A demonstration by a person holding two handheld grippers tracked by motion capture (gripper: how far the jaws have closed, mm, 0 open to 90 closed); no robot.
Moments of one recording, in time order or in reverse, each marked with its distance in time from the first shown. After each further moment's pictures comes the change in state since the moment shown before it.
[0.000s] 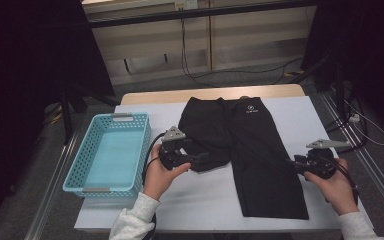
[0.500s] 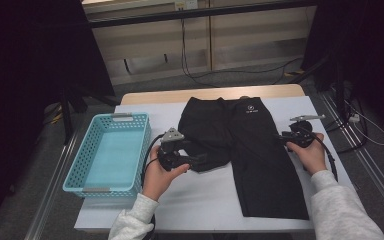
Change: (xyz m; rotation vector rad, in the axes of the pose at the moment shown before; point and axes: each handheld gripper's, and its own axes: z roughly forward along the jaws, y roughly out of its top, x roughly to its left) left arm 0.003 -0.004 -0.001 0.019 0.010 -0.010; right arm -0.035 0.053 0.084 -0.016 -0.039 0.074
